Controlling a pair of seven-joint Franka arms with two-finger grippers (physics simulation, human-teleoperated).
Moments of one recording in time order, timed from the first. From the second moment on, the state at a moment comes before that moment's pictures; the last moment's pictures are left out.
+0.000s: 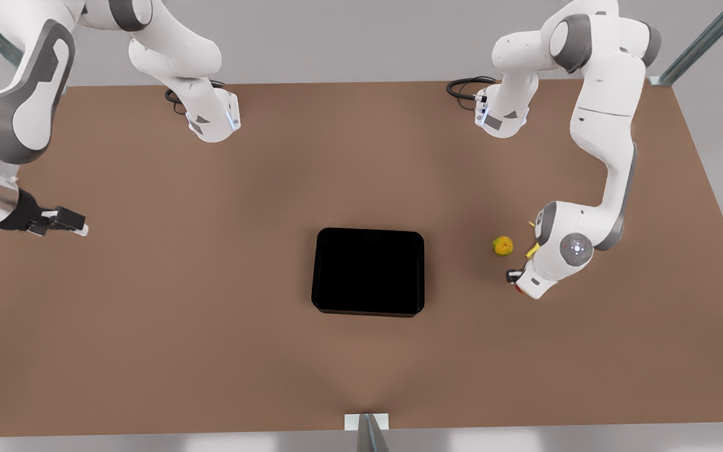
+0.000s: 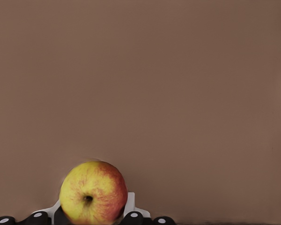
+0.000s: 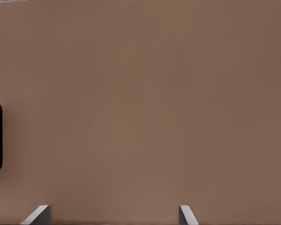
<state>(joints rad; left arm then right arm) 0.09 0.51 -0.22 -1.89 0.18 2.32 -0.27 -0.10 0.21 -0.07 -1.34 0.06 1.48 -0.12</state>
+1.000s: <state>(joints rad) -0.43 0.54 -0.29 -1.79 0.12 2.39 -1.04 -0.12 0.24 -0.07 -1.34 0.07 1.49 -0.13</state>
